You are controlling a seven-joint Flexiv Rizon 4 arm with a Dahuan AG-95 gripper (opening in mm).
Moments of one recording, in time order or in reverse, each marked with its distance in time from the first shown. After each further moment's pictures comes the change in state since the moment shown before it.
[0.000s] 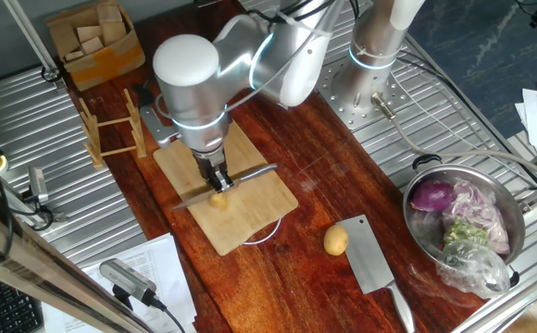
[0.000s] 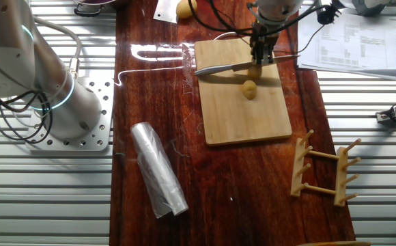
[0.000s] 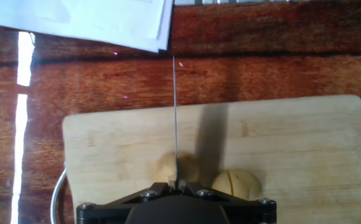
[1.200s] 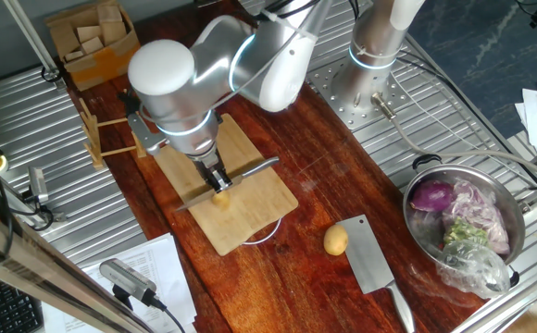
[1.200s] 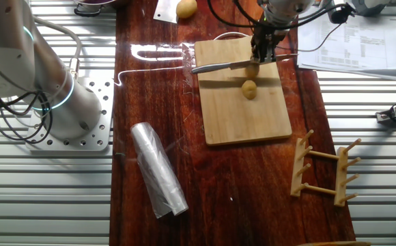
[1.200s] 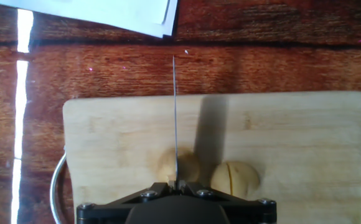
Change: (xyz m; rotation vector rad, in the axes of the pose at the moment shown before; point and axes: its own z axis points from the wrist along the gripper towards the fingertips) arm 0.000 -0.001 0.009 -0.012 0.074 -0.032
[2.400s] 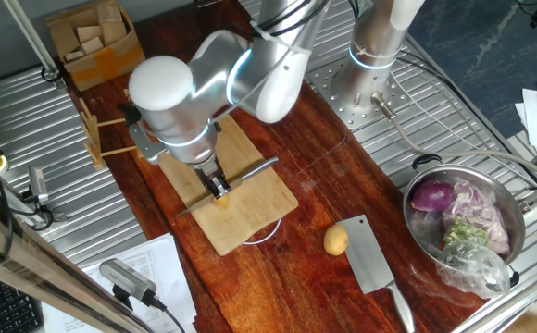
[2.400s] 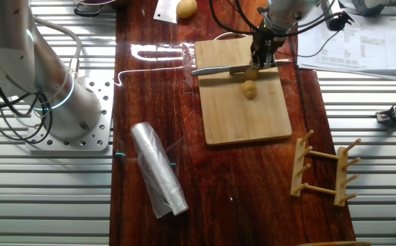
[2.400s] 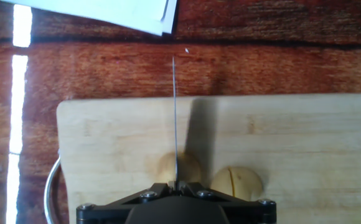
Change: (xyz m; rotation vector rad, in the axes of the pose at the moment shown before) arm 0.001 0.000 -0.002 0.012 0.028 -0.001
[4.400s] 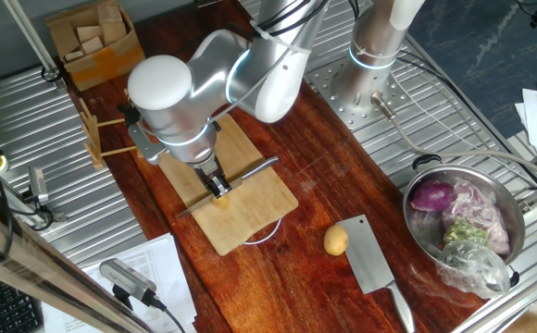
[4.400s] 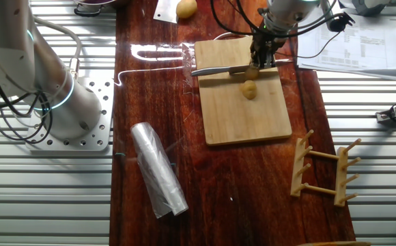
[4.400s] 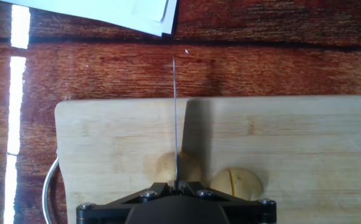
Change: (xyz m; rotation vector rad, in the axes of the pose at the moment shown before) arm -0.005 -0.001 0.012 0.001 -0.015 -0.010
